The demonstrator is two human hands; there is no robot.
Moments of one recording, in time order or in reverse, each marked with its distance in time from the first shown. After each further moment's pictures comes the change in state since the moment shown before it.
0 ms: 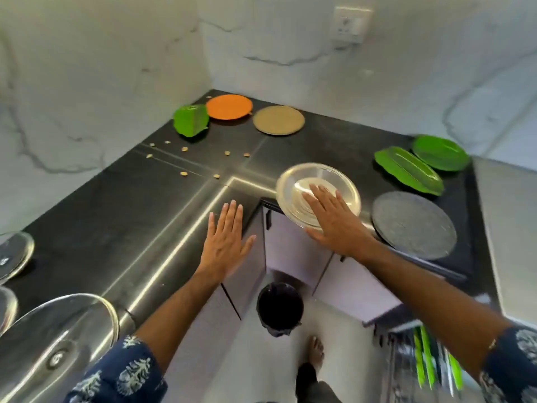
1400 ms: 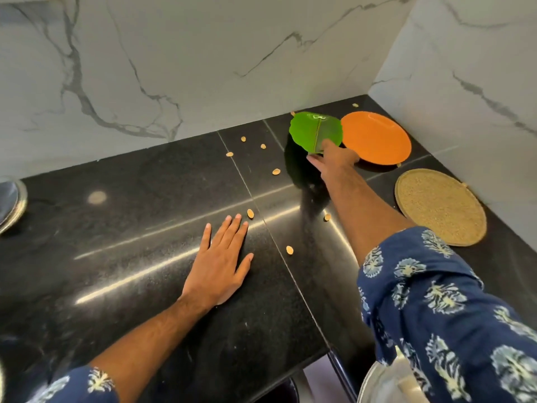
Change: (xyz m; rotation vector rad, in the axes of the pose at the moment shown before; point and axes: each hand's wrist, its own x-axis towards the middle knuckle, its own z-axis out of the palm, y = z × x) left_hand 0.156 -0.172 0.085 -0.116 0.033 -0.533; right_hand 0.606 -0.066 0.136 1.769 0.016 0.819
